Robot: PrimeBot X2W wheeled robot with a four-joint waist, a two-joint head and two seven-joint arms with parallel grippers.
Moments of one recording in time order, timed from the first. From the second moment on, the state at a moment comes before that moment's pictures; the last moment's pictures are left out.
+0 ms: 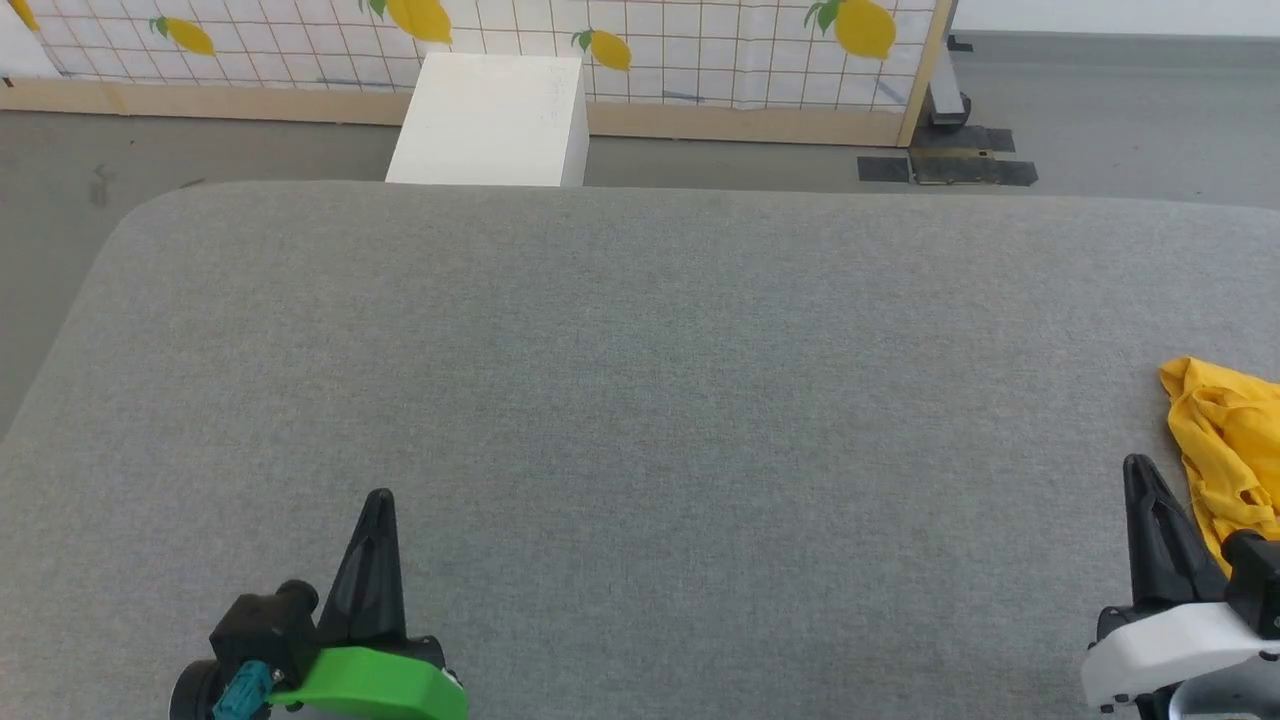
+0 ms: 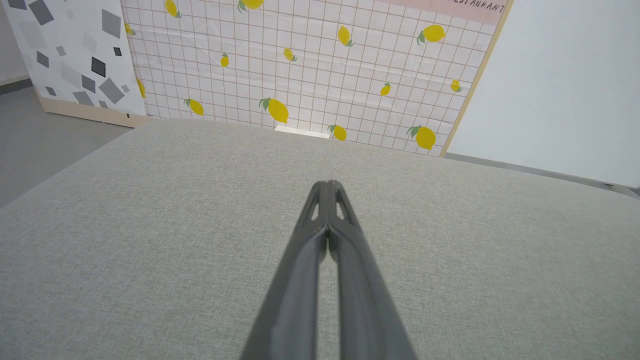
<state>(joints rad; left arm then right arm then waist) 0.08 0.28 -0.30 -0.08 -0.45 0.24 -0.24 0.10 -0.05 -0.19 -0.11 0.01 0.13 -0.03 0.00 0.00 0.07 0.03</state>
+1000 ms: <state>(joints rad) 0.08 0.22 -0.22 -0.07 -0.34 0.18 -0.18 0.09 -0.05 -0.14 -0.08 0.01 0.13 -0.02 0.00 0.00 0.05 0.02</state>
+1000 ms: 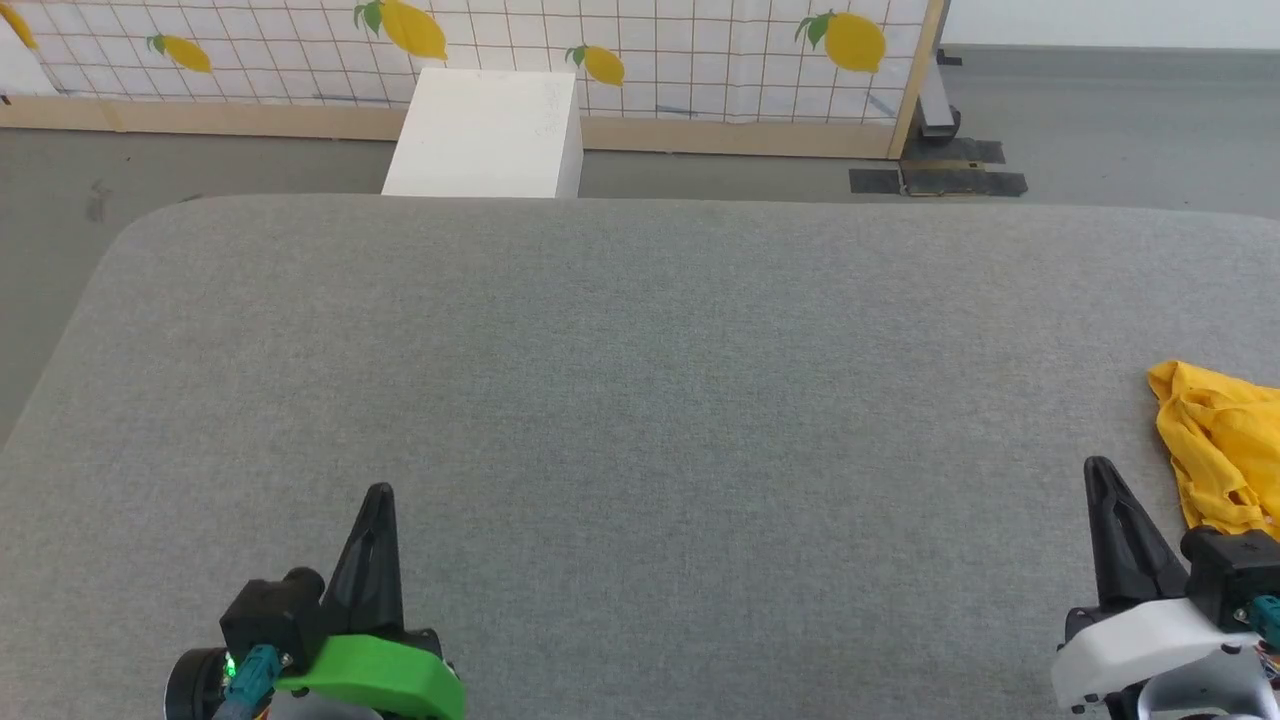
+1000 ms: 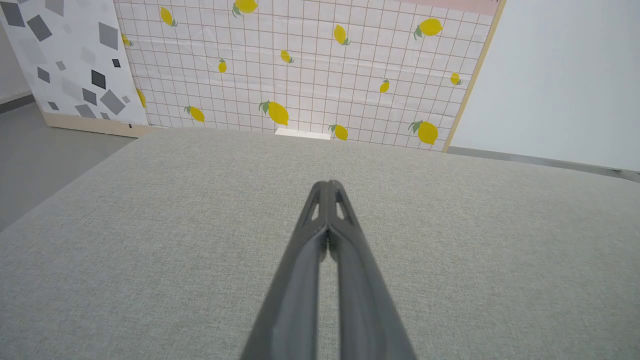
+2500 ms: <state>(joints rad) 0.05 0.14 -0.11 -0.03 -0.18 0.09 -0.09 0.06 -0.05 -0.07 -0.04 0.01 0.13 -0.01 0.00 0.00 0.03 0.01</state>
